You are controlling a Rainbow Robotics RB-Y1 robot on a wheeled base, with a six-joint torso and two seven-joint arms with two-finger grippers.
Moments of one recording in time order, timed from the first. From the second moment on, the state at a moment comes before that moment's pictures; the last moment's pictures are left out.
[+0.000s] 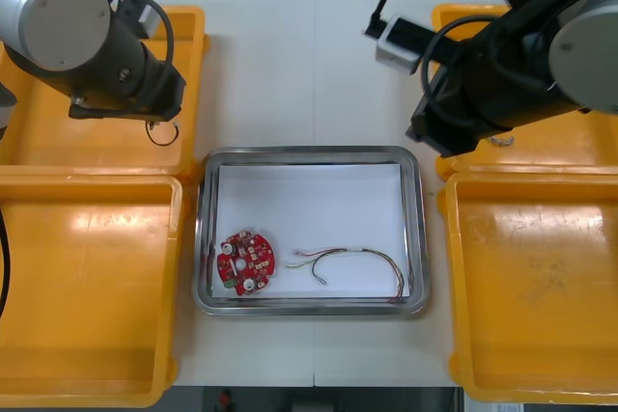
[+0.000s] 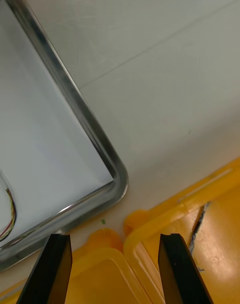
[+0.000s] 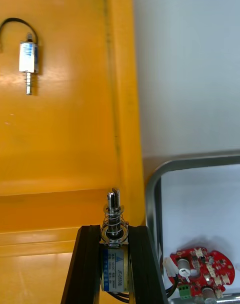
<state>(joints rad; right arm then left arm) -0.74 -0.56 0.17 -2.17 -0.76 1.92 1.81 -0.74 0.61 -0.19 -1.93 0.61 1.91 -1.04</state>
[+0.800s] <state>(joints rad) -0.74 -0.62 -0.08 -1.92 -0.59 1.92 1.79 -0.68 0.55 -0.55 -1.93 0.55 1.73 -0.78</state>
